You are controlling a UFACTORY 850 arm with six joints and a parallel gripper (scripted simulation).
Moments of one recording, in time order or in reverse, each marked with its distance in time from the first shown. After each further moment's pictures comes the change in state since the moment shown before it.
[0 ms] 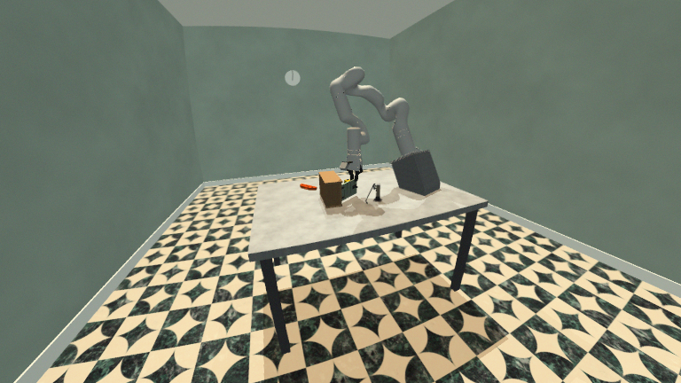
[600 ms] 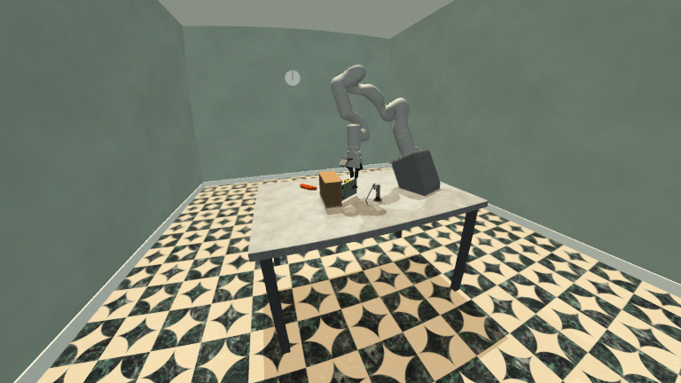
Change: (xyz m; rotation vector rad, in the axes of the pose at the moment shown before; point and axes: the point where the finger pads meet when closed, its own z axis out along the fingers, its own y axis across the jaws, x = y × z) arm 0.000 0.000 -0.019 0.000 0.001 0.000
